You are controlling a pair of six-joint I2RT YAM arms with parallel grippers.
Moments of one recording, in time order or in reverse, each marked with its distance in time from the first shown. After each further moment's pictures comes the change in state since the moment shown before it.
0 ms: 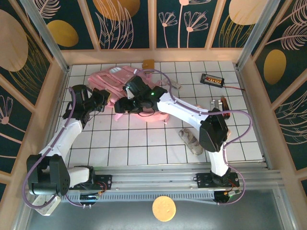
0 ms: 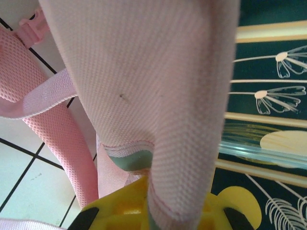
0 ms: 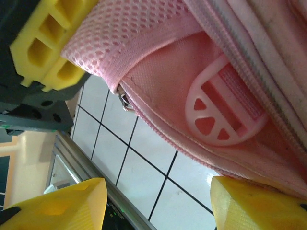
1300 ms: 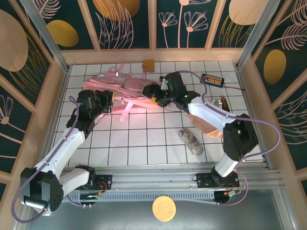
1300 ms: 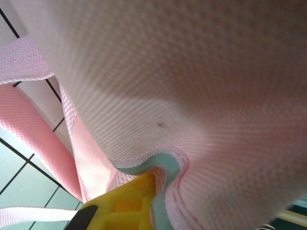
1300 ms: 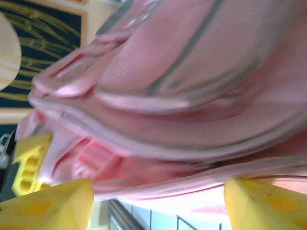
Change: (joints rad) left arm -0.195 -0.136 -0.063 0.072 -0.261 -0.321; right arm -0.266 -0.337 -0.546 0.472 -0.106 0.273
